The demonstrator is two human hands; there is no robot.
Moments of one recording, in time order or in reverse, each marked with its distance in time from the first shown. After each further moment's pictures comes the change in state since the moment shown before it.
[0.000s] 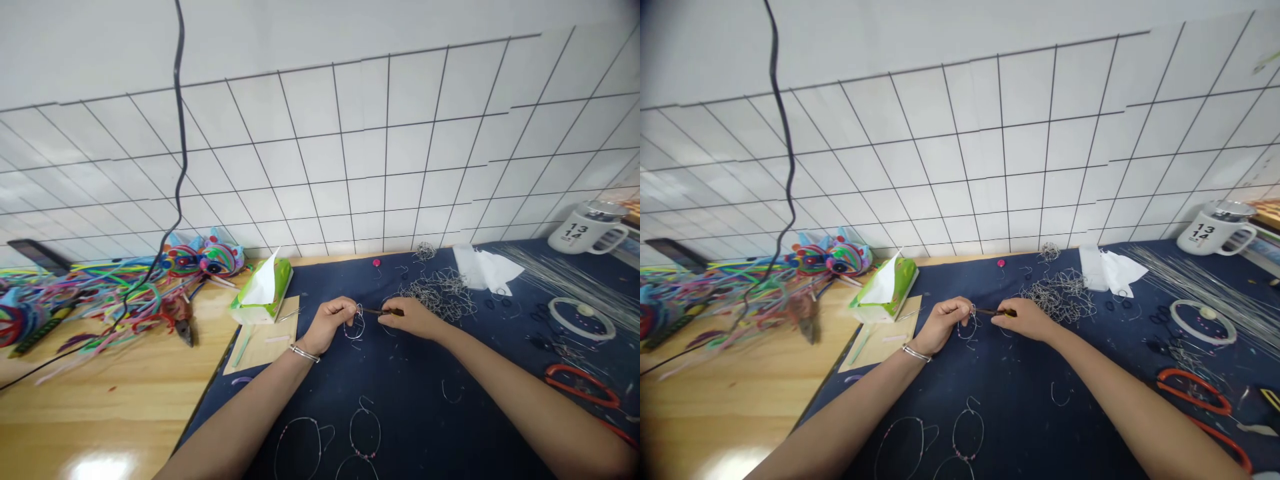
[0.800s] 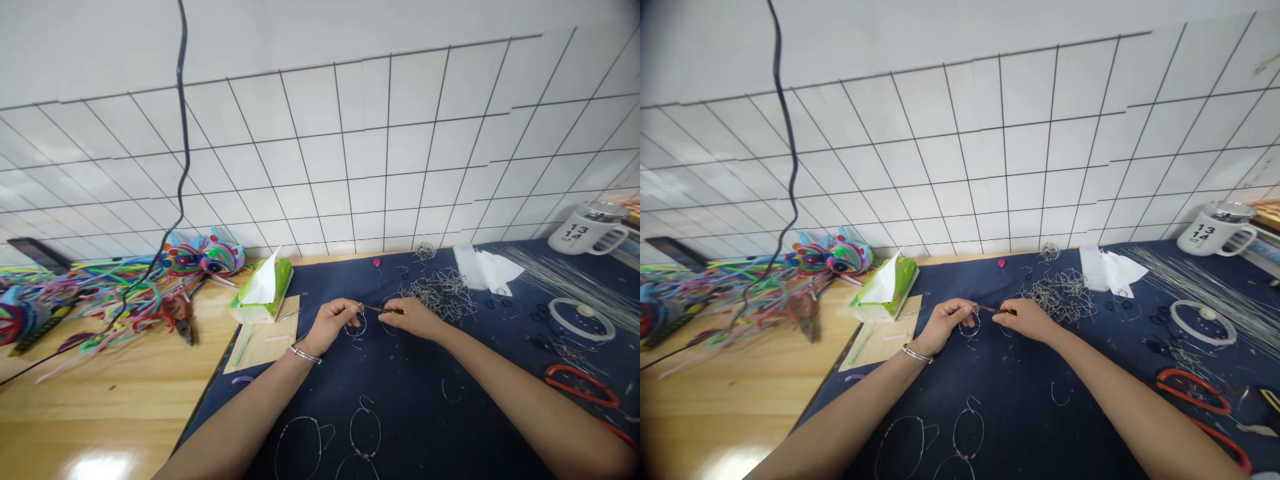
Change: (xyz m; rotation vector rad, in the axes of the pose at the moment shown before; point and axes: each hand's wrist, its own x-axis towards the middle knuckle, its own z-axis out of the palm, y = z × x) left_hand -0.003 -0.001 0.002 0.058 -0.023 -0.099; right_hand 0.000 -0.001 0.002 -0.042 0.038 0.060
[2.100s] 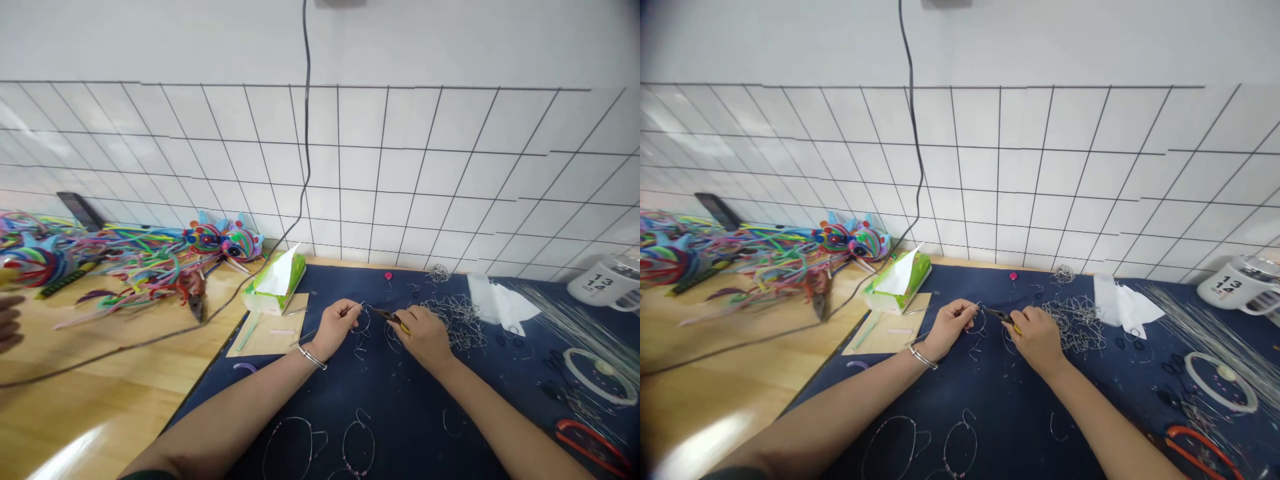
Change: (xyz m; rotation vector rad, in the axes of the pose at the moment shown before) left_hand 0.005 -0.011 -0.002 0.126 0.322 0.018; right_hand -0.005 -0.008 0.011 -0.724 0.494 -0.222
